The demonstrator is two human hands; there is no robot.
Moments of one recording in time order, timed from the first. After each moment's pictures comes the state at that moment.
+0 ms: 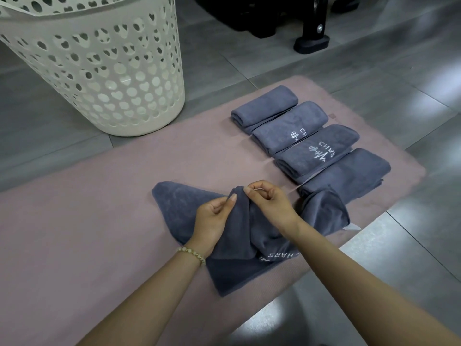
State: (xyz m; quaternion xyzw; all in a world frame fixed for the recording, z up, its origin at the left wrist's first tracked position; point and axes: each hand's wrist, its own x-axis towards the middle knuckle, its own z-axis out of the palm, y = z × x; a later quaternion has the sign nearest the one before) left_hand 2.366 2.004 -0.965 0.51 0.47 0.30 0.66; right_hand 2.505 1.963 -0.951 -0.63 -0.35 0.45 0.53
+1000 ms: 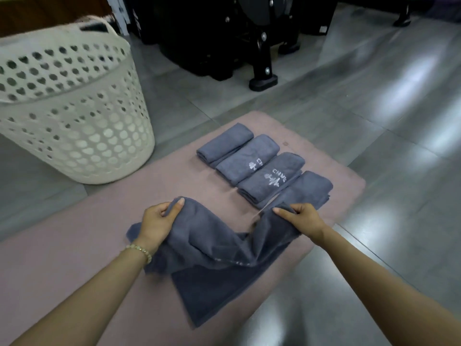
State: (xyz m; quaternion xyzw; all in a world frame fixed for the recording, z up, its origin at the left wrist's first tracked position) left_hand 2.366 2.060 -0.896 0.66 0.49 0.29 0.49; right_hand 2.646 1.883 -0.918 -0.78 -0.29 0.36 0.42
